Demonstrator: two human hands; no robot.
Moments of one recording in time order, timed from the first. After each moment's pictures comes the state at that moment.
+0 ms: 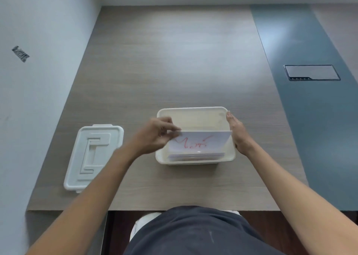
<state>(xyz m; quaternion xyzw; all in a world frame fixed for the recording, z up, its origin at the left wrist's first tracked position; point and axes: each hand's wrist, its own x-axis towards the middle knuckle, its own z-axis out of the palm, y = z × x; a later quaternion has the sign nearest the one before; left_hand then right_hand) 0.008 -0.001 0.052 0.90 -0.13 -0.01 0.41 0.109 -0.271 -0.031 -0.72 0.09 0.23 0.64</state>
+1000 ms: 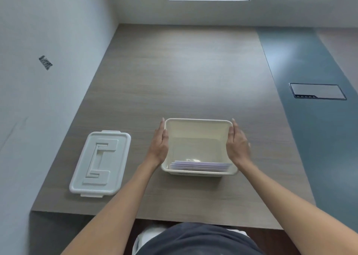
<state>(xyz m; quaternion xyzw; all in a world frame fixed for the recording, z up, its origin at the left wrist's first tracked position) 0.015 -0.005 -0.047 0.82 0.19 0.02 0.54 0.097 -0.258 -0.038 -0.93 0.03 0.04 0.37</state>
